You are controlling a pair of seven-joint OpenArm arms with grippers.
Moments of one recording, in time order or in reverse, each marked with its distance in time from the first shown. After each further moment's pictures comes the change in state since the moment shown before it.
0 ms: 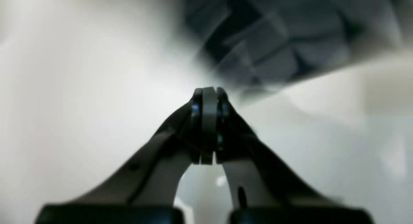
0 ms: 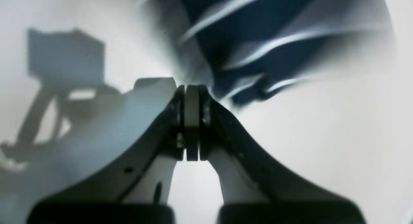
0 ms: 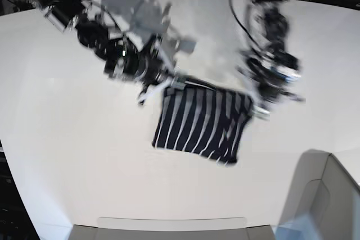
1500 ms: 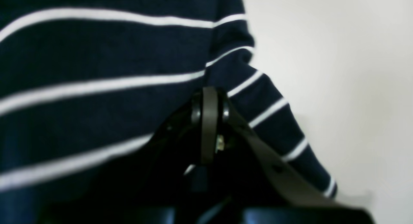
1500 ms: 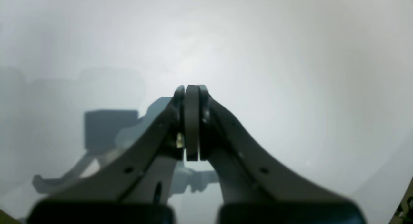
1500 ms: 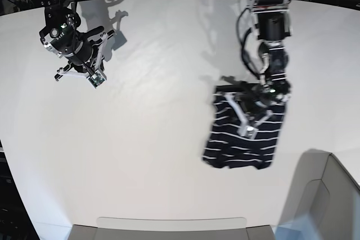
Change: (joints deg) left arm -9.4 -5.6 6.7 -33.6 -17.5 0.7 -21.1; right arm -25.2 0.3 44.7 10.9 -1.2 -3.4 -1.4
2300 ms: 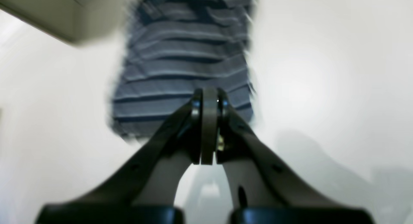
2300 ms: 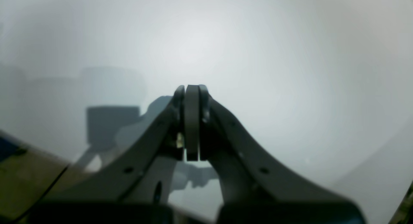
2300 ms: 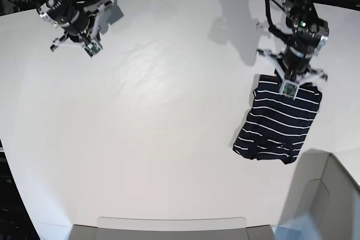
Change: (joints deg) left arm 27.6 3.3 -12.3 53.0 1.0 -0.3 18.5; right arm -16.5 -0.2 5.7 8.6 0.5 0.0 0.5
